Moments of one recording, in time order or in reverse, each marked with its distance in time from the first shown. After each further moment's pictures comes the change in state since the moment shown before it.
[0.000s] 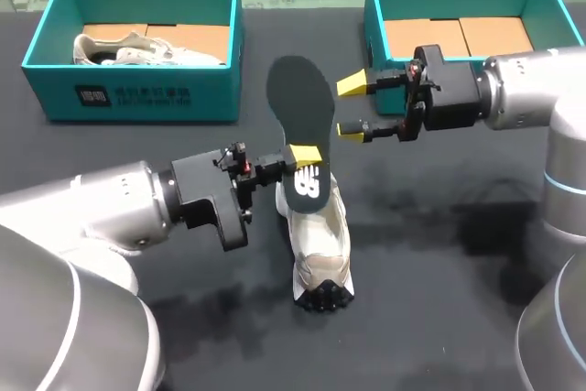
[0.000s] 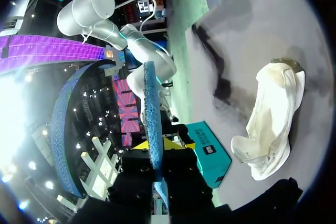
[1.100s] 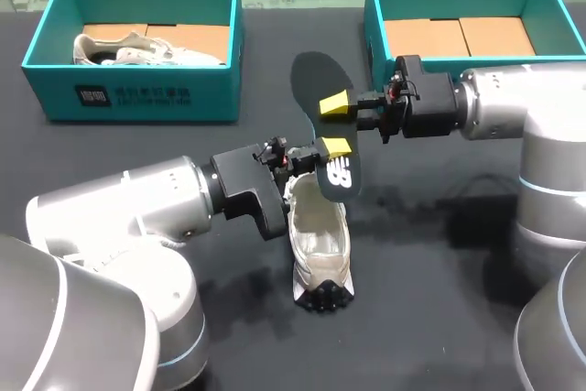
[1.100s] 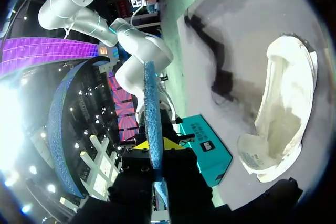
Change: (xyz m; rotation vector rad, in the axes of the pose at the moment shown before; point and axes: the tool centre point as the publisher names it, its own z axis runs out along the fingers) left arm 0.026 0.015 0.047 -0.050 0.038 0.044; right arm -0.015 0.008 0.022 -0.004 0.064 -0.006
